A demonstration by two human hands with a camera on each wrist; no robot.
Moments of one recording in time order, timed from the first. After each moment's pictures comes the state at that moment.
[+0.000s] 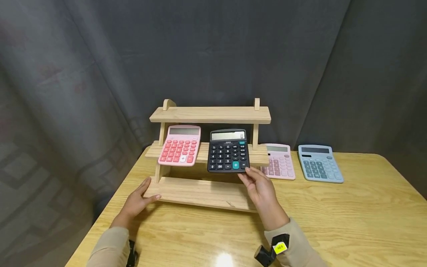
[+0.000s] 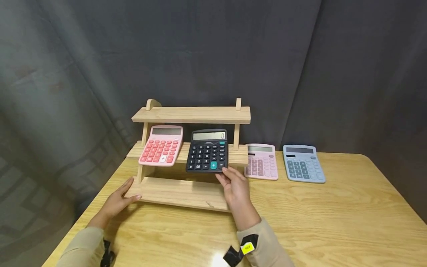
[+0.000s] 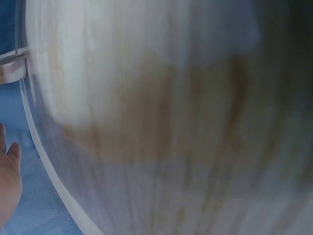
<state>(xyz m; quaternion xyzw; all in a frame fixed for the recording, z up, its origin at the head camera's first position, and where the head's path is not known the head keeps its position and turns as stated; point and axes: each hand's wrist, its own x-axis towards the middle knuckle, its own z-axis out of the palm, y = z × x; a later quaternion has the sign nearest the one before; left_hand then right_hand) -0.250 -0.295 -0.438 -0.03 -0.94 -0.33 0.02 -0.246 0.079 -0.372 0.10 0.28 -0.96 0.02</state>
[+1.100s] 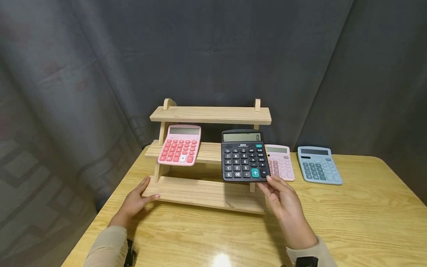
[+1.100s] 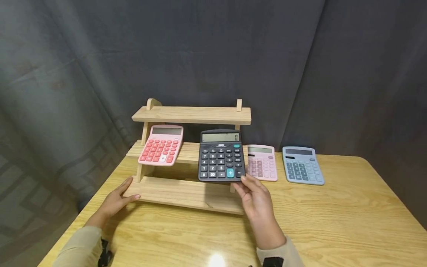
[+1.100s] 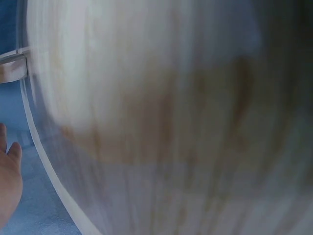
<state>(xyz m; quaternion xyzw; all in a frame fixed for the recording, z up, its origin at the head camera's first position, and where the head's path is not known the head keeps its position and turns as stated) -0.250 -0.298 -0.437 -0.02 -0.95 -0.32 0.02 -0.210 0.125 -0.365 0.10 0.22 -0.97 0.03</state>
